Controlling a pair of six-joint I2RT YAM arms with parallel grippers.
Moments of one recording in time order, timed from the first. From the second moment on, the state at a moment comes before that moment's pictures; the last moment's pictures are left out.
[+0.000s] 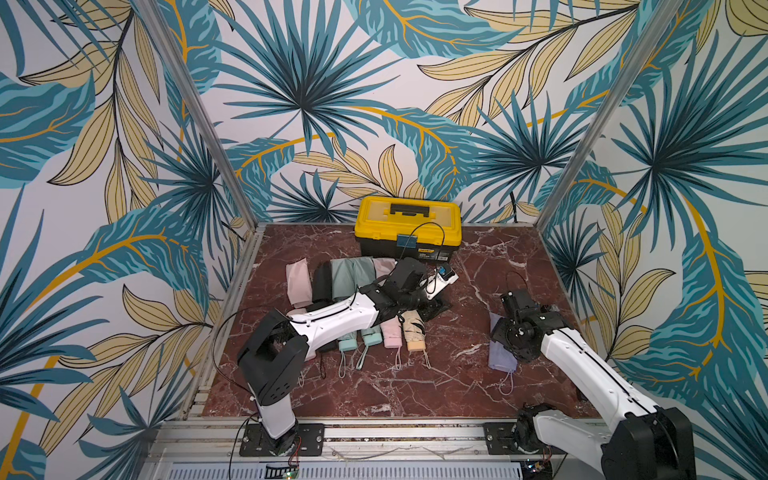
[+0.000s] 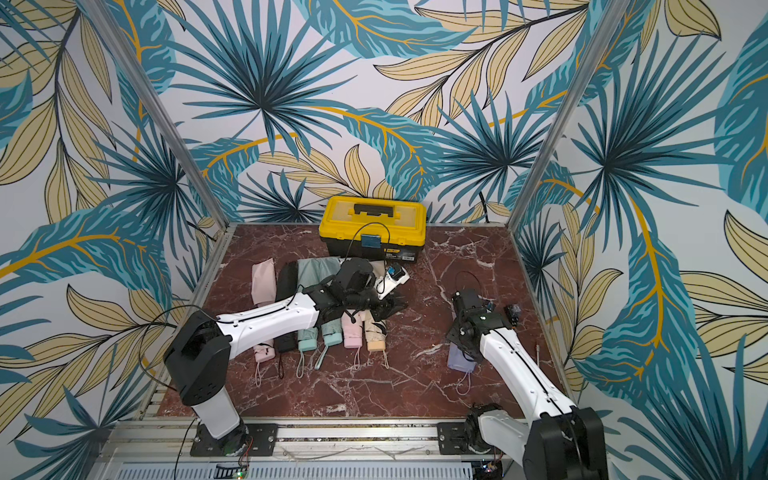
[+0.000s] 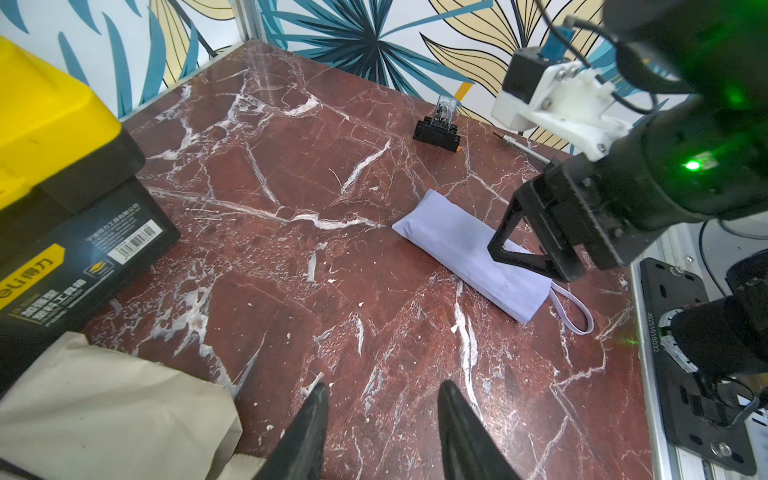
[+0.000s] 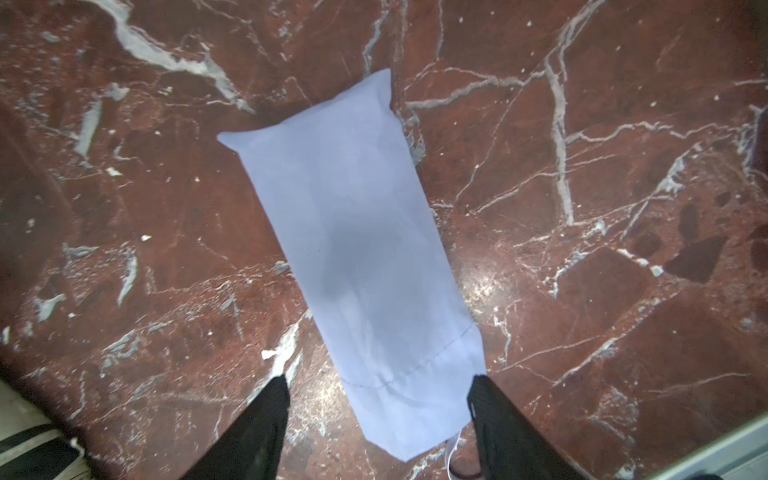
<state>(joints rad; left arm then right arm) -0.82 1.74 1.27 -0.08 0.36 0.08 0.14 1.15 0.73 -0.88 0.21 0.81</state>
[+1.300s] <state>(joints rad) -0.85 1.63 1.10 -0.08 0.47 0.12 0.43 1.55 0.92 -0.91 0.26 0.59</state>
